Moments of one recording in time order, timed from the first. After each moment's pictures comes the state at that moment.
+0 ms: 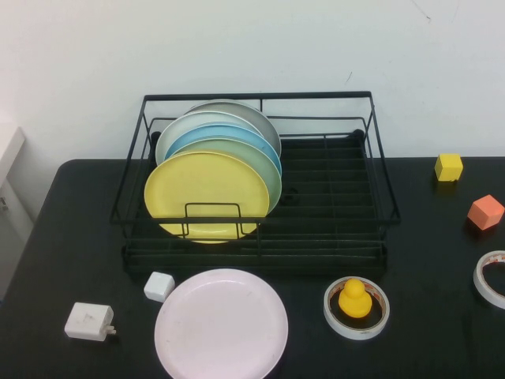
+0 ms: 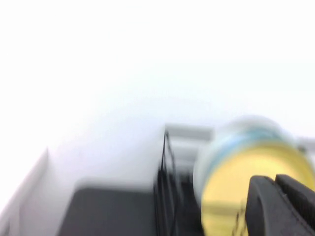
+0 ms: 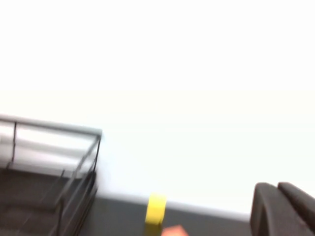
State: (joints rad) right arm 0.00 -0.01 0.03 -0.06 -0.02 -0.10; left arm -0.11 -0.01 0.02 -0.13 -0.02 -0.05
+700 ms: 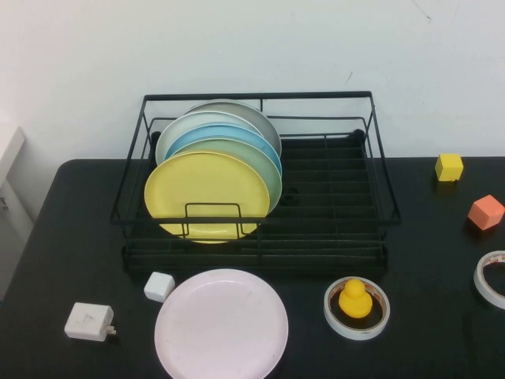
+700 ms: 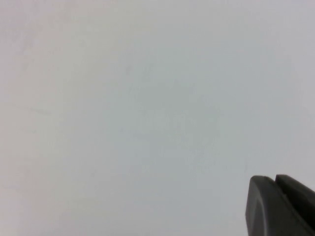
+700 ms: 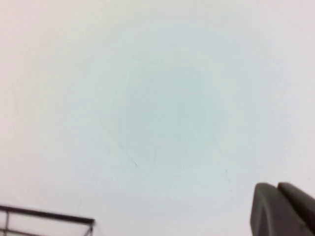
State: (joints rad) right arm 0.00 -0.01 0.03 -0.06 -0.26 -0.10; left arm -0.11 -0.01 0.02 -0.13 -0.36 -0.15
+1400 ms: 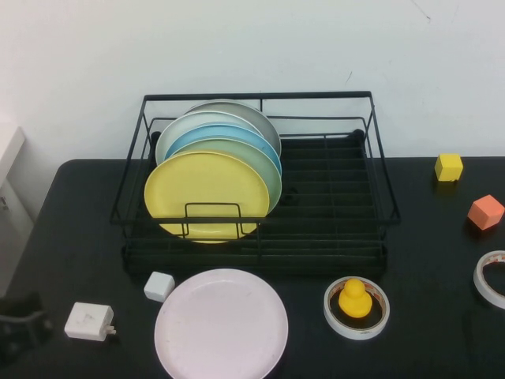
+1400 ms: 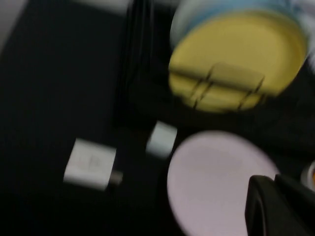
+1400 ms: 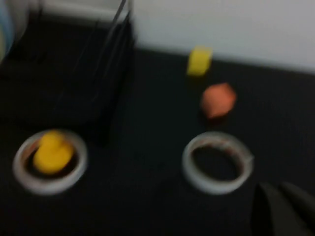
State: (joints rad) right arm 0.00 0.50 -0.41 0.13 0.53 -0.25; left arm -0.11 0.64 -0.49 -0.29 0.51 -0.13
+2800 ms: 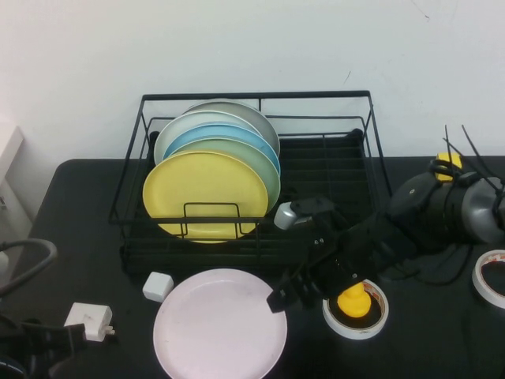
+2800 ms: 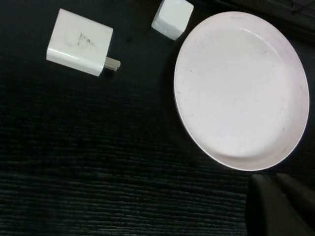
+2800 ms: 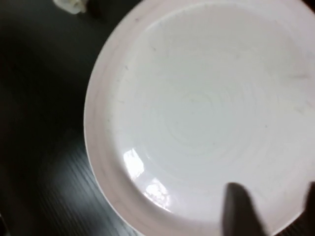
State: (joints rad) right arm 0.48 2.12 -1.23 1.10 0.69 -1.02; left arm -0.11 0.88 -0.54 -0.38 0.69 -0.08
